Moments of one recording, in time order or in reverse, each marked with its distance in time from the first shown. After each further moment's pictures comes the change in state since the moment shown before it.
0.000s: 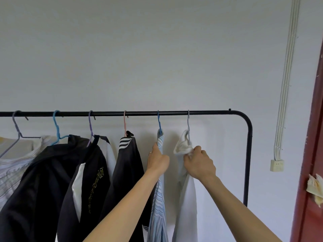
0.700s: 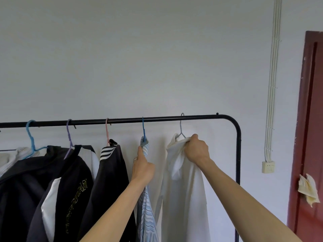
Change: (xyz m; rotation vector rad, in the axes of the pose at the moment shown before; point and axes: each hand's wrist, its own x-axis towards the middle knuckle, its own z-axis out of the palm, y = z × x) left_hand 0.011 0.002 0.012 0.063 0.077 0.031; right_hand 0.072 0.012 -0.041 0.044 0.039 0.000
